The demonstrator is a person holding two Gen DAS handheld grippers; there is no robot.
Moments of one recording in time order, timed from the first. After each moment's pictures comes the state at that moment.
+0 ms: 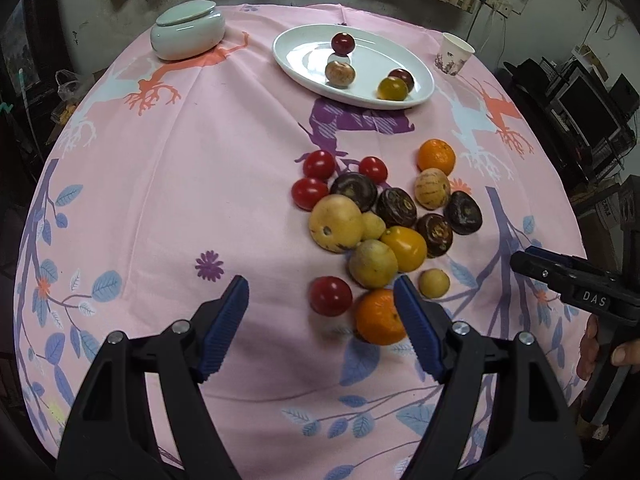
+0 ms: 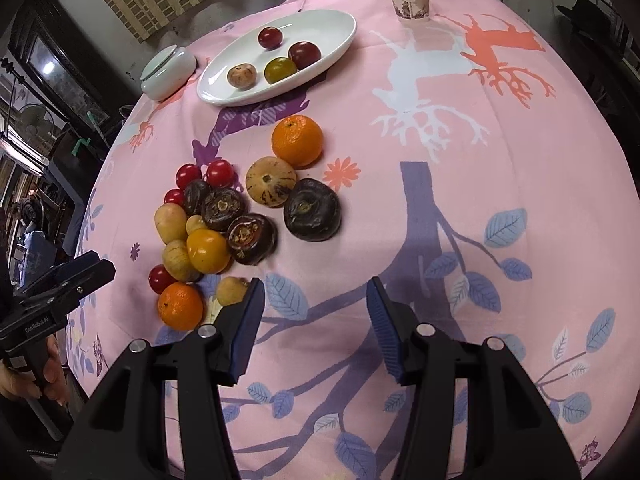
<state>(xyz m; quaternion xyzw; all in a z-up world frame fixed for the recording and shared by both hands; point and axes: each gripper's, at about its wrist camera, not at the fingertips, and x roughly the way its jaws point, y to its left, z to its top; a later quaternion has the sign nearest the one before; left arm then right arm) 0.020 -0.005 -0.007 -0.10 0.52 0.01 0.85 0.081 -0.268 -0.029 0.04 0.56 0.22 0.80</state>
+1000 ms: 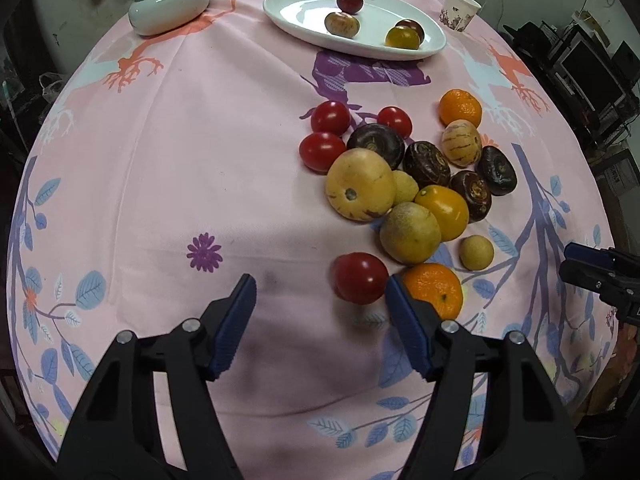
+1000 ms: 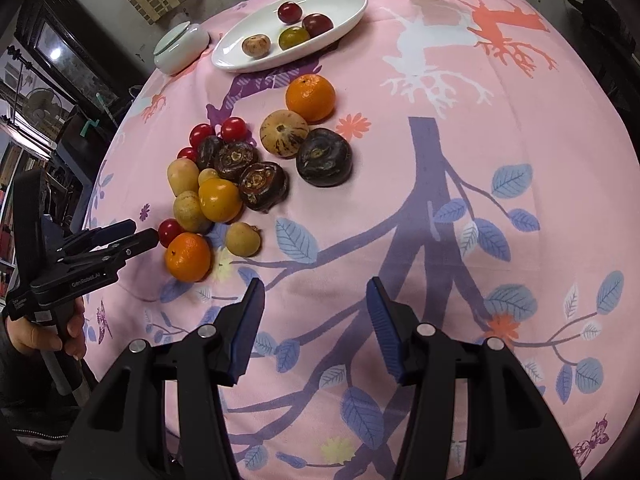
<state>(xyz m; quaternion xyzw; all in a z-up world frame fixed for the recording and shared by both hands) 0.035 0.007 -0.052 -0.07 0.57 0.00 0.82 0.061 -0.271 -0.038 0.03 0.59 0.24 0.77</state>
